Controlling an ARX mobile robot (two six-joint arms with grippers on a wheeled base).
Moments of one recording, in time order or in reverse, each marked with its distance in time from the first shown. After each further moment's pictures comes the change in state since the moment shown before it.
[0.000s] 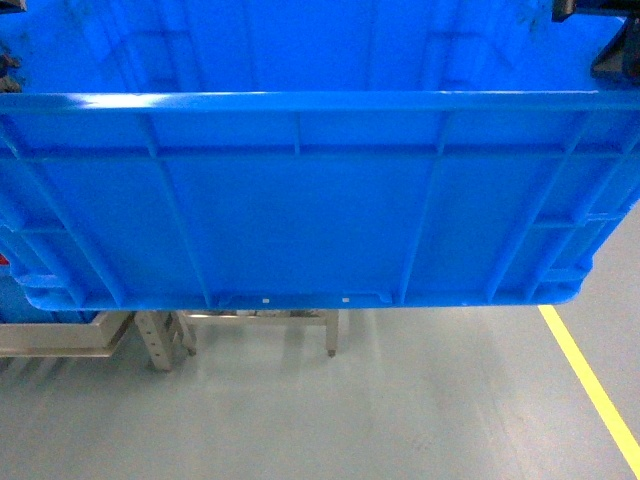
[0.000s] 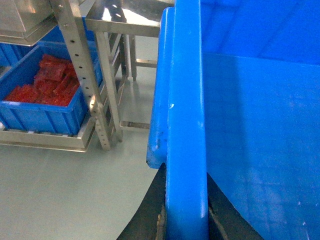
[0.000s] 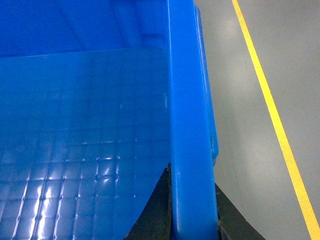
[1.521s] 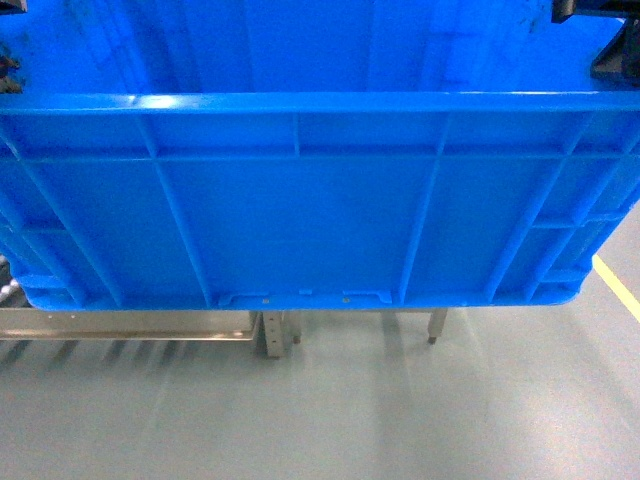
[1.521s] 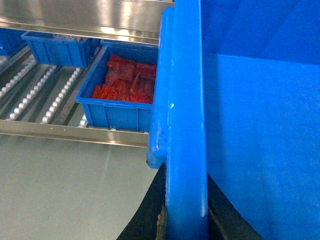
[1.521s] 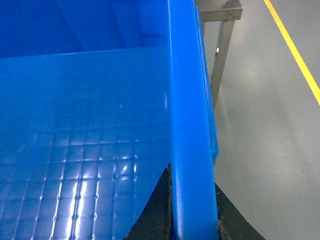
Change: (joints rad) left arm -0.002 -0.002 0.000 -0.002 -0.001 0.000; right arm 0.000 -0.001 0.000 0.002 0.000 -0.001
